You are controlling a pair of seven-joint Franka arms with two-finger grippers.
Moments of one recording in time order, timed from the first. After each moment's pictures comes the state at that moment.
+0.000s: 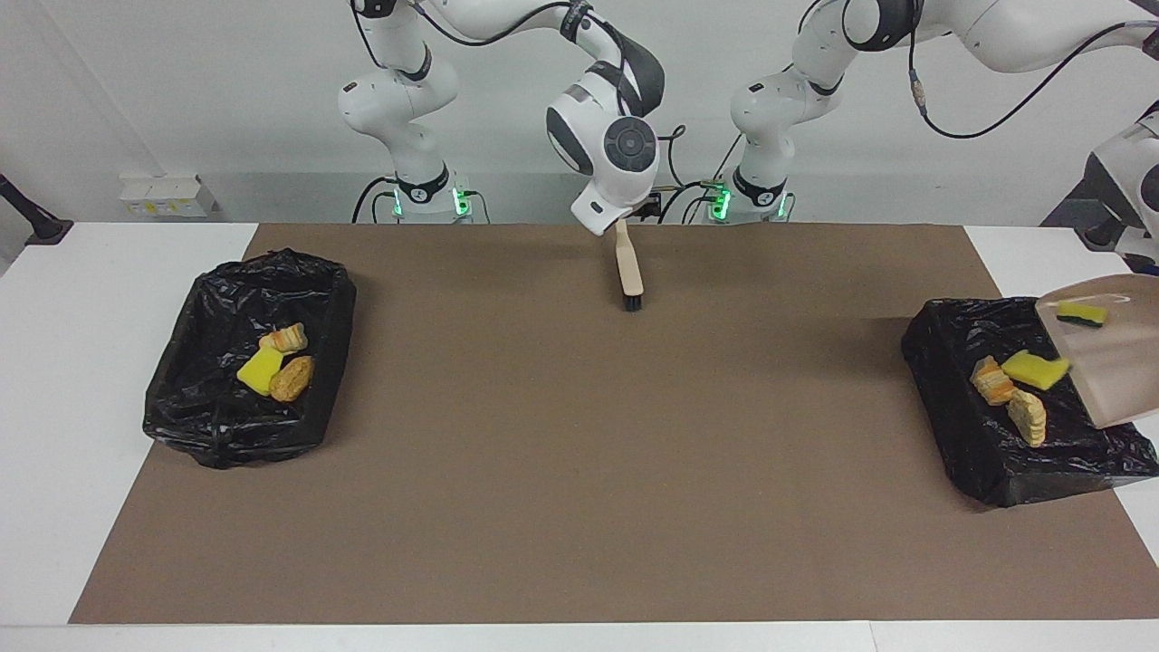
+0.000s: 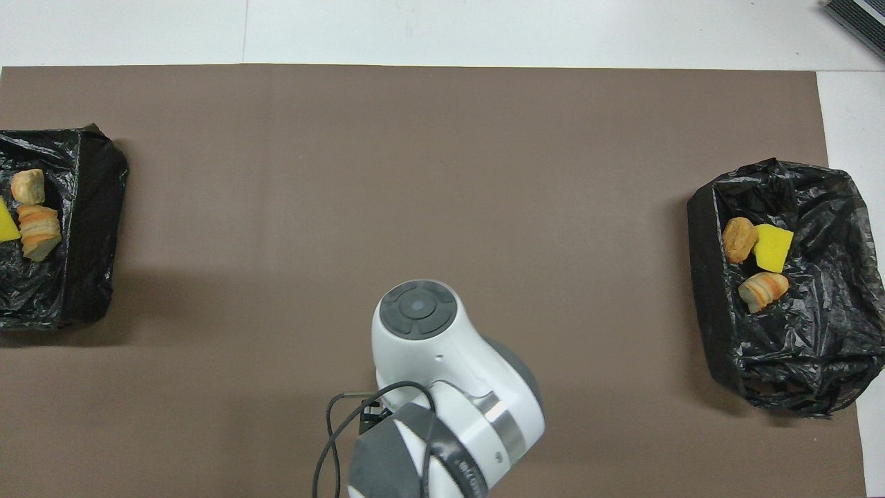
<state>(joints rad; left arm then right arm) 0.34 0.32 -0.01 -1.46 0.98 1.99 1.70 0.56 0.17 0.17 -1.82 0.36 1.62 0.67</state>
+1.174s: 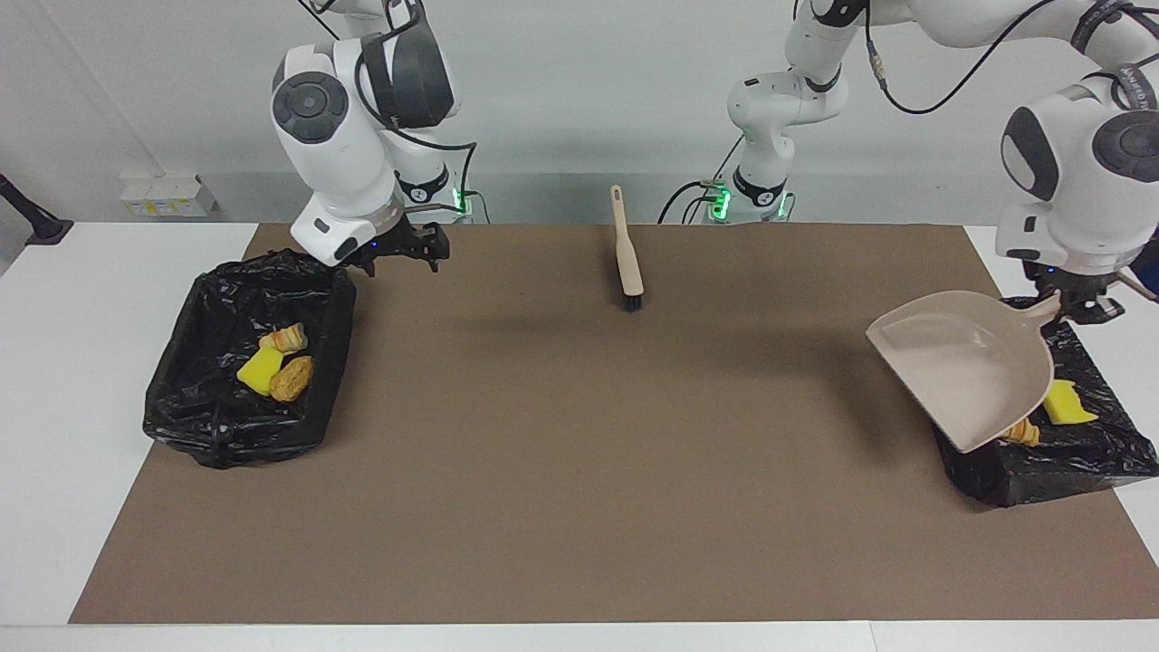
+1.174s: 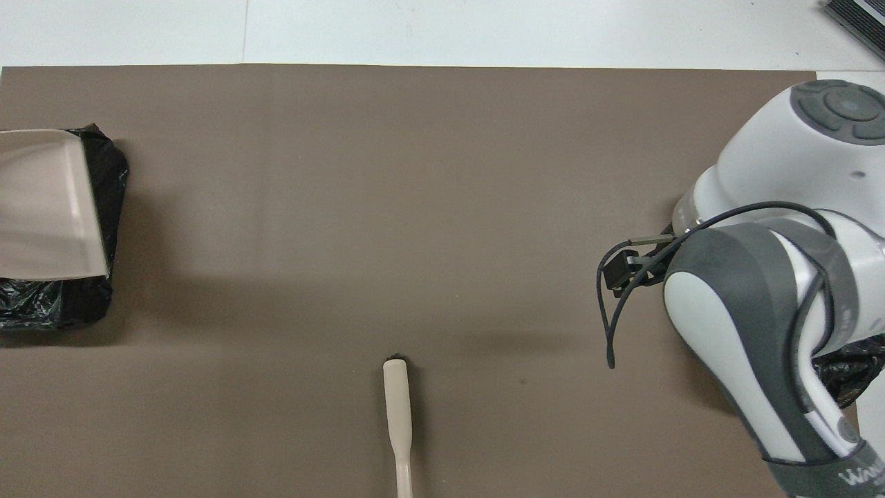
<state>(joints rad) 0.06 0.22 -0.03 -1.54 0.43 1.67 1.17 -0.01 0.09 0.16 -1.64 -0.01 1.50 0.05</state>
